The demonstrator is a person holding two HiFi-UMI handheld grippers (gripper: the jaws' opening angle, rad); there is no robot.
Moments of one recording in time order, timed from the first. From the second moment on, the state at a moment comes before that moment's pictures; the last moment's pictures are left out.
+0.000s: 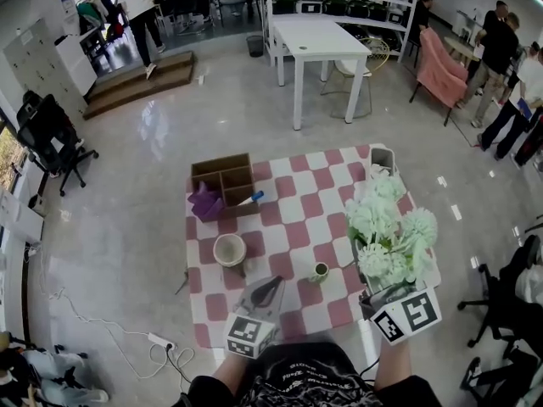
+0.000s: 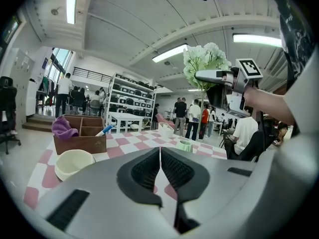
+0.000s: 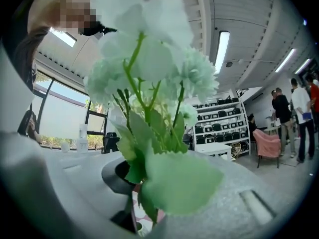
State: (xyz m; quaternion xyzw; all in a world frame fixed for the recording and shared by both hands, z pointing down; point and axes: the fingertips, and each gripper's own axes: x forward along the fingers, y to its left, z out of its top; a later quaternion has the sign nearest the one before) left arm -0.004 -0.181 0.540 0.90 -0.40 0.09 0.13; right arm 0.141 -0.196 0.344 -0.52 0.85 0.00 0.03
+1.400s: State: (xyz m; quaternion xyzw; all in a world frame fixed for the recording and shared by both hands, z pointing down) left arm 0.005 -0.194 0.551 0.90 -0.40 0.09 0.14; right arm 0.202 -0.194 0.469 -0.57 0.79 -0.16 -0.12
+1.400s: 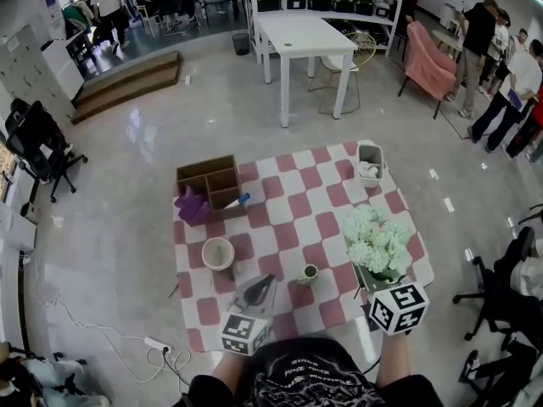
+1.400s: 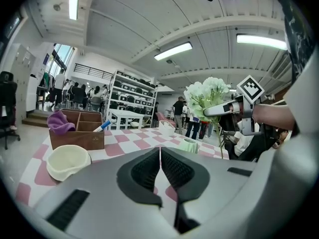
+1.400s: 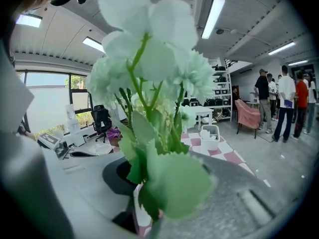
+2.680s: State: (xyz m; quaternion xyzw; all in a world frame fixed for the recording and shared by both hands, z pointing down) left arm -0.013 -0.212 0.566 0.88 -0.43 0.11 0.17; right arm 0.219 -0.217 0.573 -0.55 0.76 -0.26 -0.22
